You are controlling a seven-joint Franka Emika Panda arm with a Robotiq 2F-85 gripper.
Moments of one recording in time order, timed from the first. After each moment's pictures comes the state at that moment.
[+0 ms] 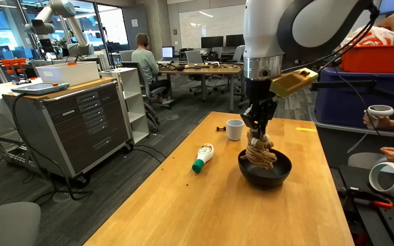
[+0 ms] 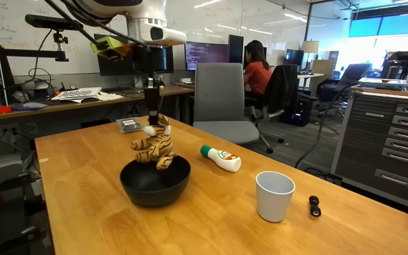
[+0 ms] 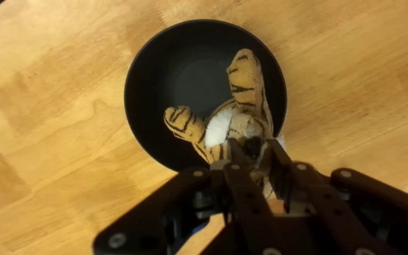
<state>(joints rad) -0.02 0.02 -0.08 -2.37 -0.14 2.36 0.49</state>
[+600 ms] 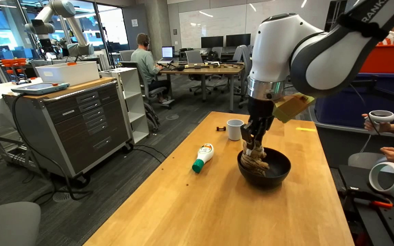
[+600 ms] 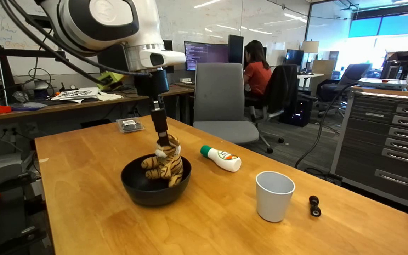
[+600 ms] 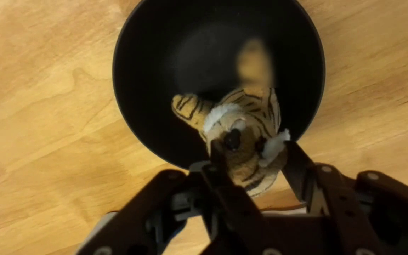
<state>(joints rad) -0.04 0.10 -0.10 -2.47 -0.27 2.67 0.53</state>
